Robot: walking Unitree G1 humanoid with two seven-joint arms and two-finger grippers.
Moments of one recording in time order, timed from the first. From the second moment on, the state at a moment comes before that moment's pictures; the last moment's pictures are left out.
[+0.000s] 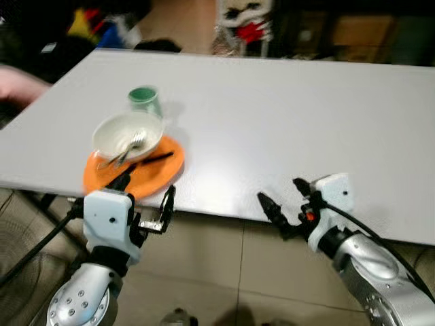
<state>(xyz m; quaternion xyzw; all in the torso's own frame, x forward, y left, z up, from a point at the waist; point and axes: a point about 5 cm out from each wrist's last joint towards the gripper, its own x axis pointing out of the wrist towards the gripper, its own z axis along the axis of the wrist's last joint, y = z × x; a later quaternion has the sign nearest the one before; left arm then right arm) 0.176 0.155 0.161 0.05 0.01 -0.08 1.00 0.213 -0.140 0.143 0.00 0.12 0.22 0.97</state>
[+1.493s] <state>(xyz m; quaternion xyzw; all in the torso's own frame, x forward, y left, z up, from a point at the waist) 0.171 0.153 0.162 0.07 0.02 -0.06 1.00 0.208 -0.145 0.147 0.04 0.08 0.25 0.97</state>
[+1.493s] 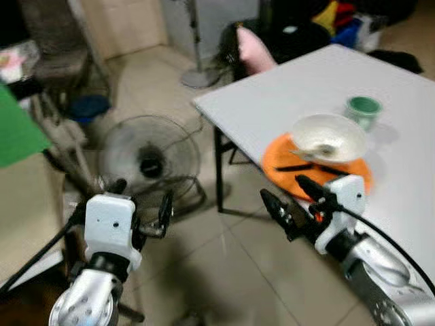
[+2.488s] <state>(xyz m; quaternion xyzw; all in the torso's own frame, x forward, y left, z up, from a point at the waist) 0.172 0.167 0.163 0.10 0.02 -0.05 0.99 0.210 -0.133 0.146 0.06 0.08 0.26 0.96</state>
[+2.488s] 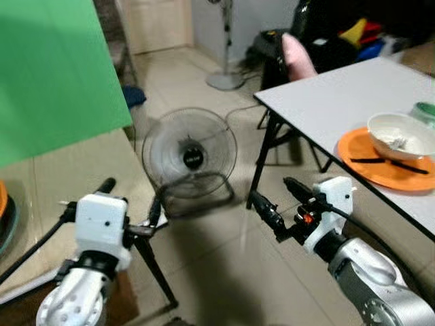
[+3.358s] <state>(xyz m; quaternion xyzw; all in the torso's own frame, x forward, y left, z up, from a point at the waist) 0.175 0.169 0.175 0.11 0.00 -0.04 0.99 0.214 -0.132 0.148 0.08 0.08 0.27 0.96</state>
